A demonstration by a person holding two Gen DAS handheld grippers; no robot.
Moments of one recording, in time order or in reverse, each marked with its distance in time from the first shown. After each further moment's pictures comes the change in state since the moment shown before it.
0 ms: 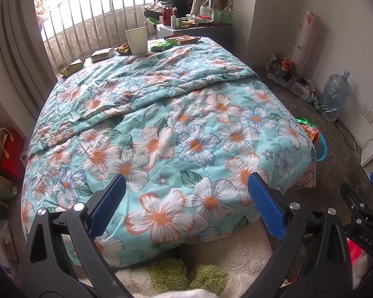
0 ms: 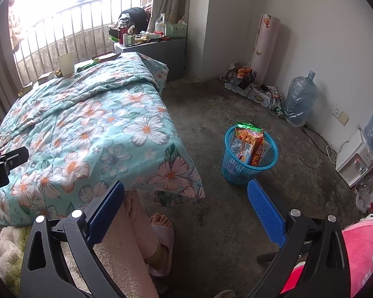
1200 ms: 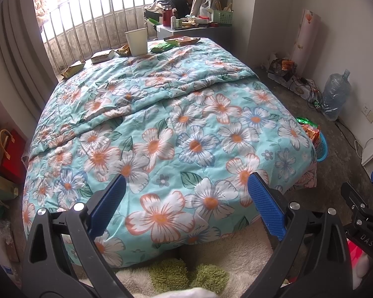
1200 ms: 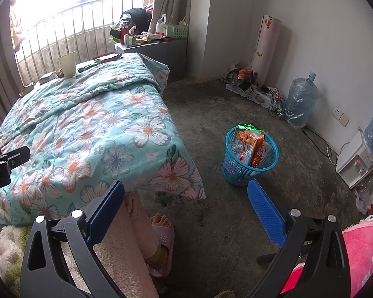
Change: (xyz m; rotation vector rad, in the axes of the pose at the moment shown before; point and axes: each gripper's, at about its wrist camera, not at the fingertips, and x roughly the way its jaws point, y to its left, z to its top) left arm -0.001 -0.002 0.001 0.006 -0.002 0.003; right arm -0.001 0.002 0.001 0.000 -0.002 0.003
